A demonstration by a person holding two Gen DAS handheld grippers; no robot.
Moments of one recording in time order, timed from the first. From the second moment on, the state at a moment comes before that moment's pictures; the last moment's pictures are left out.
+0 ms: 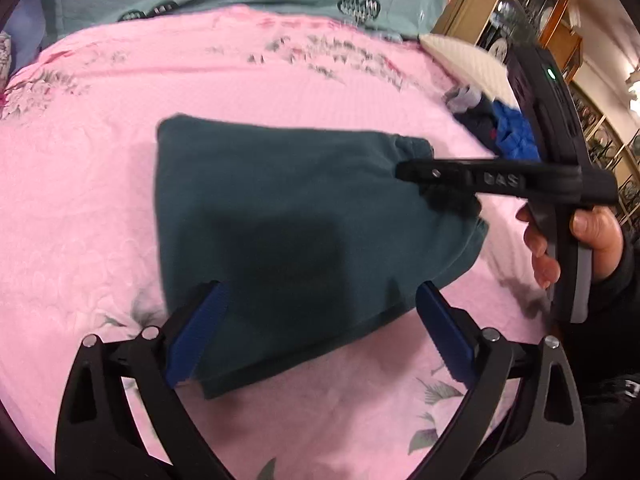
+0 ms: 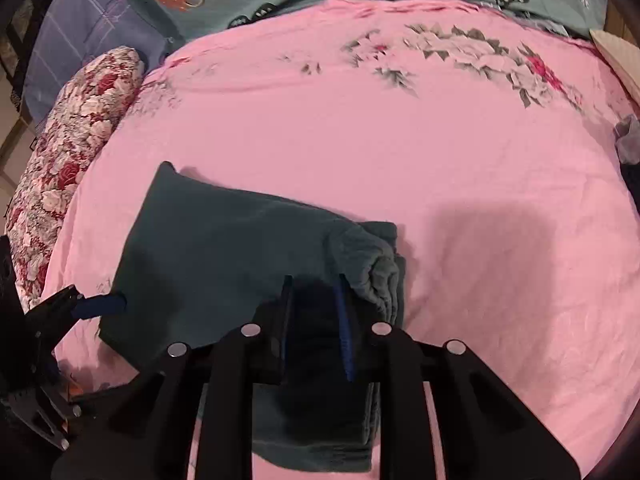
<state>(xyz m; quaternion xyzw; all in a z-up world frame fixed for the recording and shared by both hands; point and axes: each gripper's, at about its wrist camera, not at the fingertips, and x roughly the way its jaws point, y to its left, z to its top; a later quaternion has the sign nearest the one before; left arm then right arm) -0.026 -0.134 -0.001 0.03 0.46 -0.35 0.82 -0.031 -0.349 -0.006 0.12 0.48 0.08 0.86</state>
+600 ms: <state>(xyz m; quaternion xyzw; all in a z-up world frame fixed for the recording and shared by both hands) 0.047 -0.101 -0.026 -0.09 0.51 -0.30 0.80 -0.052 -0.363 -0.020 0.16 0.50 0.11 0.85</state>
